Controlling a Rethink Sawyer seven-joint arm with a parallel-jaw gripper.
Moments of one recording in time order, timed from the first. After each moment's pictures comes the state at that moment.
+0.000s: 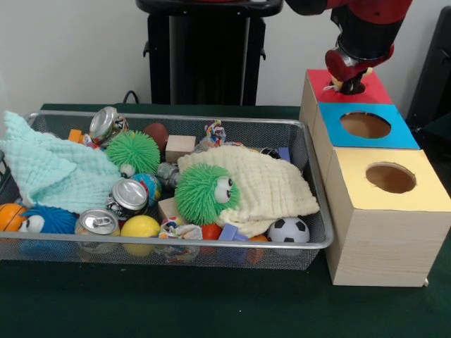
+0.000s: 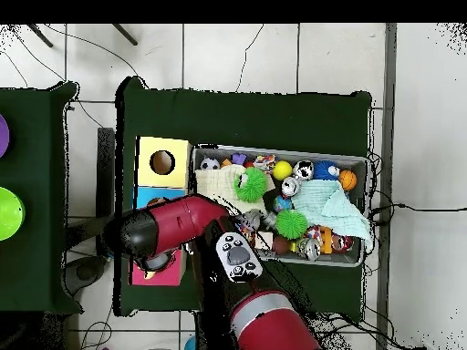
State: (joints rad) arm -0.20 -0.66 0.41 1.81 -0.27 0.85 1.57
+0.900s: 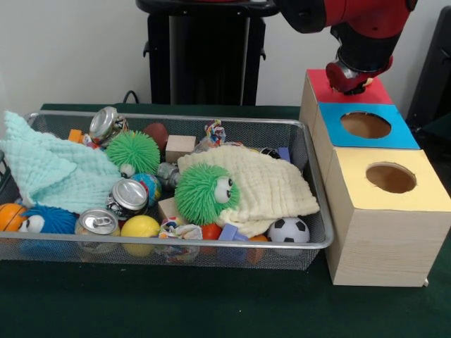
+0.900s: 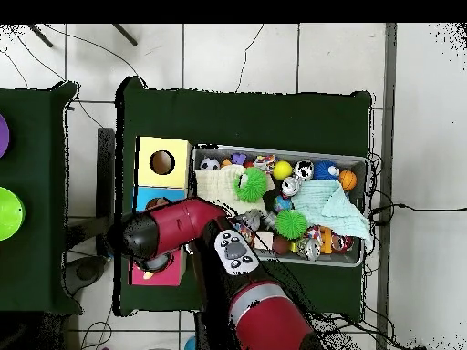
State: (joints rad) arm -0.19 -0.61 0.40 1.81 -0.29 0.80 1.57
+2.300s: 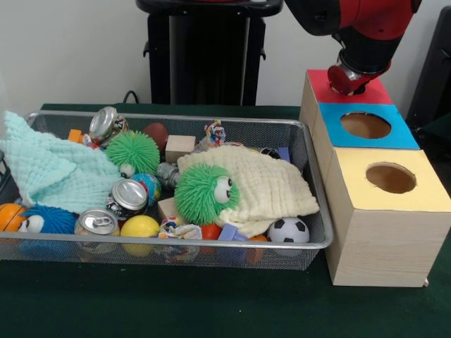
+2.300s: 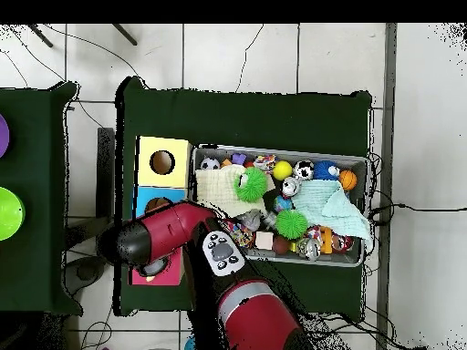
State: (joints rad) arm -0.16 -0.60 0.41 1.81 -0.35 0.78 1.57
